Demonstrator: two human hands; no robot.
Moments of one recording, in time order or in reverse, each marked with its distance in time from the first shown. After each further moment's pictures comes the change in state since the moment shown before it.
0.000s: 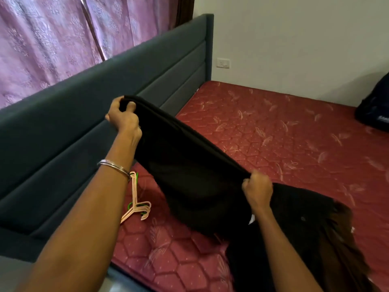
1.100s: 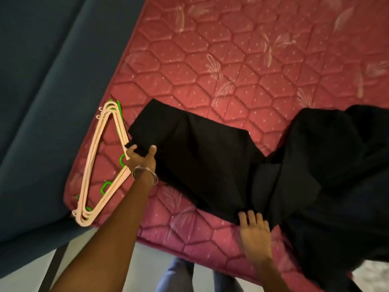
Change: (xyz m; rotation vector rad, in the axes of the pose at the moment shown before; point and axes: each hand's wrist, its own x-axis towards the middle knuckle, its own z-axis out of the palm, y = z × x) left_hand 0.084 -0.475 -0.149 0.843 -0.175 -0.563; right_hand -0.213 0.031 0.299 -0.483 -0.615 -0.195
